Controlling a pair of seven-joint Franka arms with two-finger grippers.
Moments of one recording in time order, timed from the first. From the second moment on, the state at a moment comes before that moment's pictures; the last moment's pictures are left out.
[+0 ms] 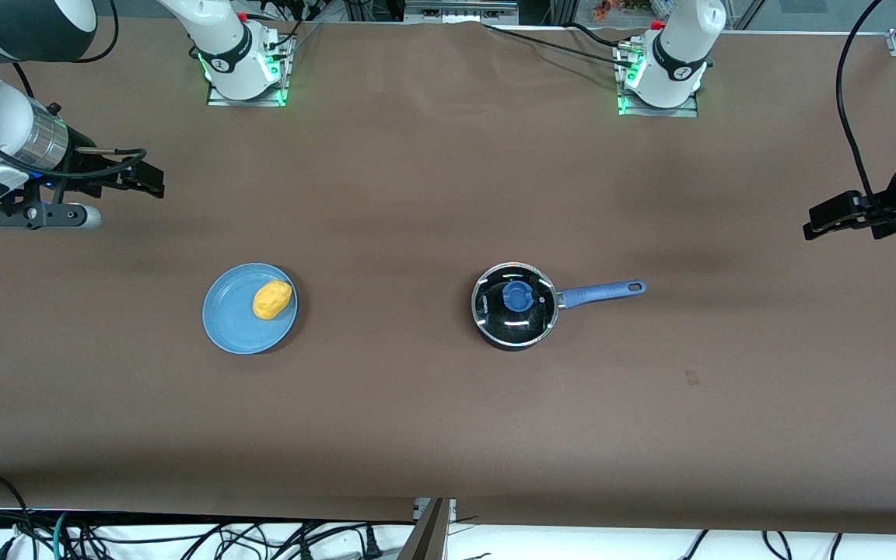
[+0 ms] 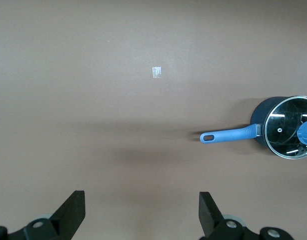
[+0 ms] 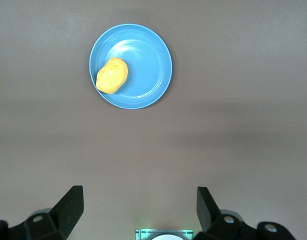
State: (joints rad) left arm -0.06 0.21 0.09 -1.34 -0.05 1.47 -0.03; right arm 0.01 0.05 0.11 -1.67 0.00 1.55 0.12
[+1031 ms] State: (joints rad) left arm -0.06 0.33 -0.19 -1.50 -0.10 1.84 -0.32; right arm 0.00 0.05 0.10 -1.68 -0.01 1.56 0.12
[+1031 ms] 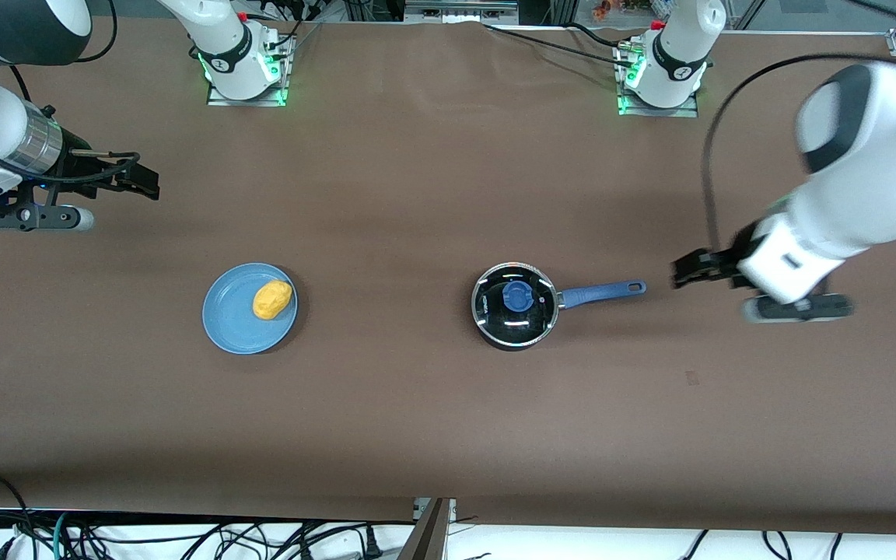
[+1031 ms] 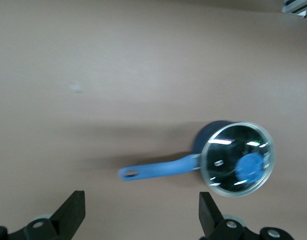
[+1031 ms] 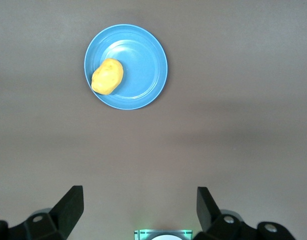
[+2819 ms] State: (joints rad) left arm -0.34 0.66 -0.30 -1.51 0.20 2.15 -0.68; right arm 0.00 0.09 0.10 -1.67 -0.01 1.56 0.08
